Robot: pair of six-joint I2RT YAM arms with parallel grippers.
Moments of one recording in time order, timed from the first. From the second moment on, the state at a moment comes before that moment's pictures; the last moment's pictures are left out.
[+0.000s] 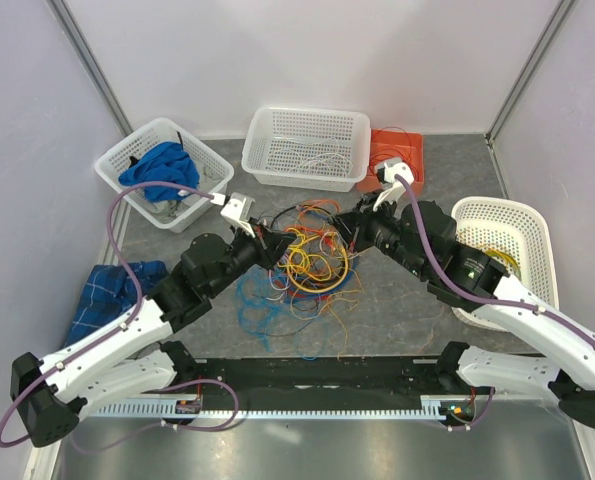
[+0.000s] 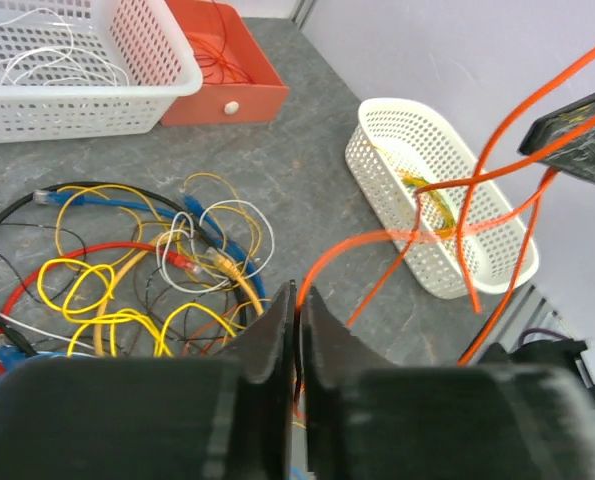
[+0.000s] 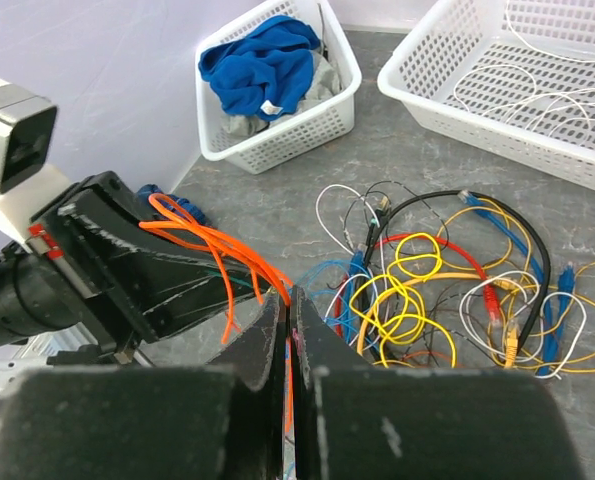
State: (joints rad) left arm -0.84 0.86 0.69 0.11 -0.09 -0.47; right arm 0.92 1.00 1.15 -0.31 0.20 0.46
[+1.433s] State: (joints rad) left arm -0.84 1.03 1.33 -0.31 -0.16 -0.40; right arm 0.95 1.16 1.08 -0.04 0.16 0.46
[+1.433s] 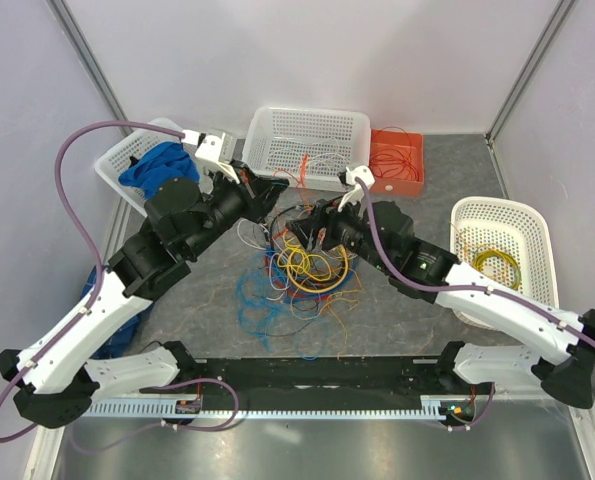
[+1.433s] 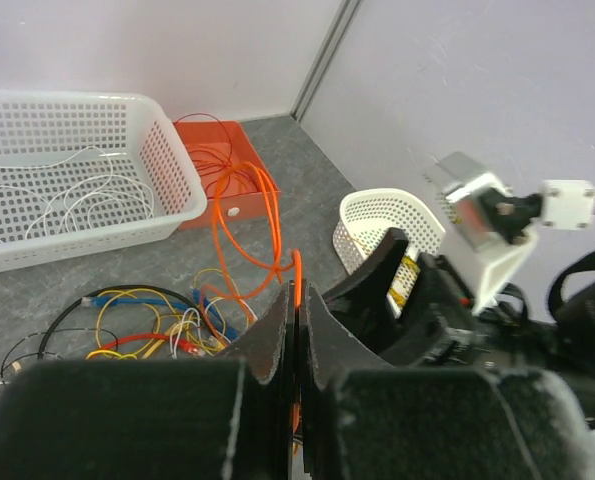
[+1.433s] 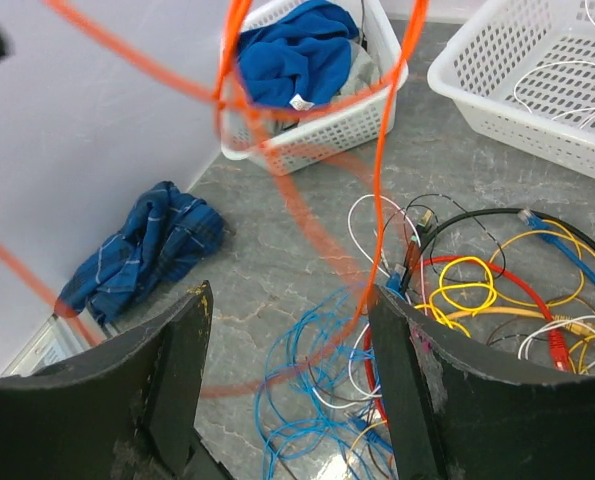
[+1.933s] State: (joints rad) left arm -0.84 0.96 1.30 -0.31 -0.10 -0.41; right arm 0.86 1.36 1.14 0.03 0.23 0.48
